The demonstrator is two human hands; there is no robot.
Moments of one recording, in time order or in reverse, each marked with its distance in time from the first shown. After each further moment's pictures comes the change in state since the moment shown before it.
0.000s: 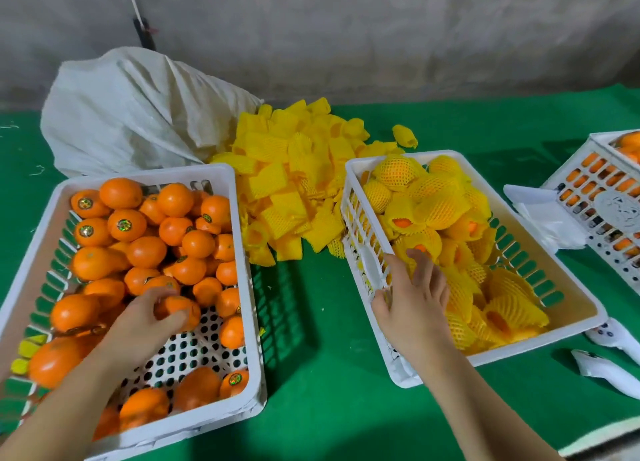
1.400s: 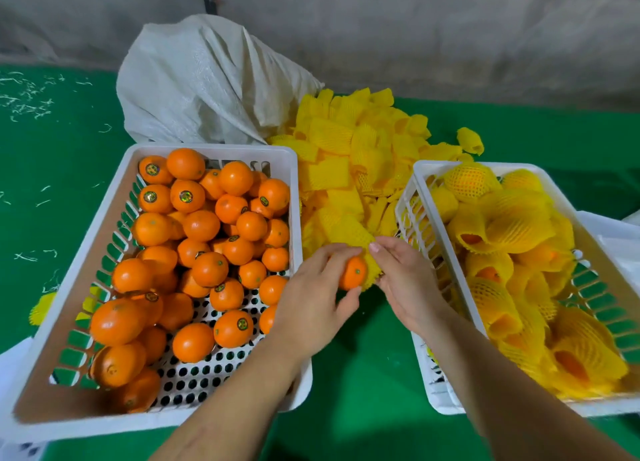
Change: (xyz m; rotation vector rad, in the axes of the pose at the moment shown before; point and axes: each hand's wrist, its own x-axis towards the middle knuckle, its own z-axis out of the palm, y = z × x) left_hand -0.016 0.112 0.092 0.055 0.188 0.712; right_hand 0.070 -0.089 0.037 1.433 -0.556 0.303
